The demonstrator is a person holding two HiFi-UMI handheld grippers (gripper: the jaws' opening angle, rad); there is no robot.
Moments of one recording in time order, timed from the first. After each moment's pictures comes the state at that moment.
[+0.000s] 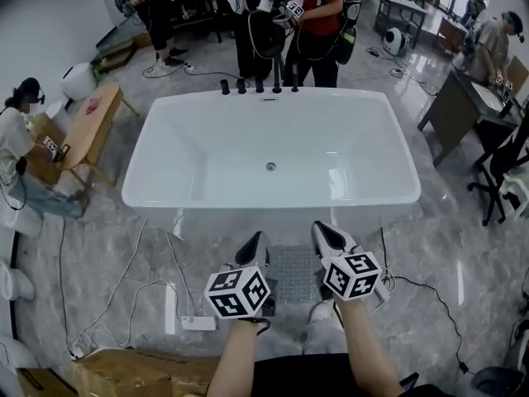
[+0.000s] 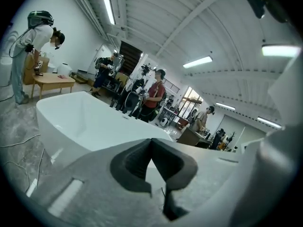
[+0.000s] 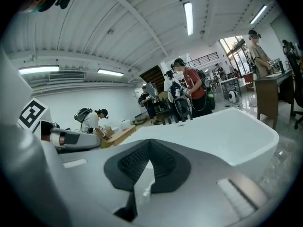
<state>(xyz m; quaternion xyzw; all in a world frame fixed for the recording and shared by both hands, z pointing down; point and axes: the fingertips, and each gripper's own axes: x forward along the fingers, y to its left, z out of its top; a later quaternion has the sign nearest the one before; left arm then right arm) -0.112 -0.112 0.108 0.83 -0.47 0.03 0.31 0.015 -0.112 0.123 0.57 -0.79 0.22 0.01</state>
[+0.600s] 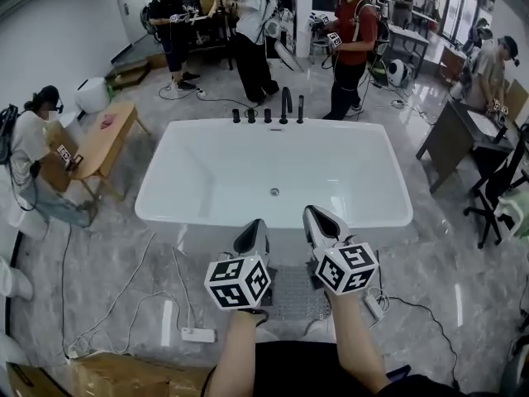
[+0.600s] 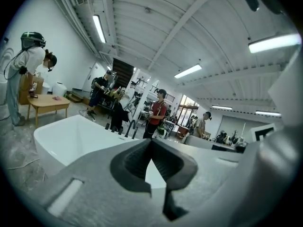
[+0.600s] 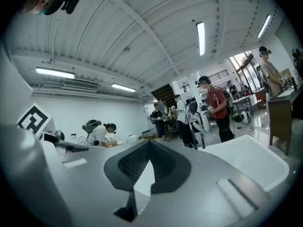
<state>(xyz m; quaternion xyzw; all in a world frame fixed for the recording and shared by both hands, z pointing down) -0.124 -0.118 -0.014 0.85 -0.48 -0.01 0.21 -0.017 -0.121 -0.032 0.55 -0.82 0.11 -0.06</state>
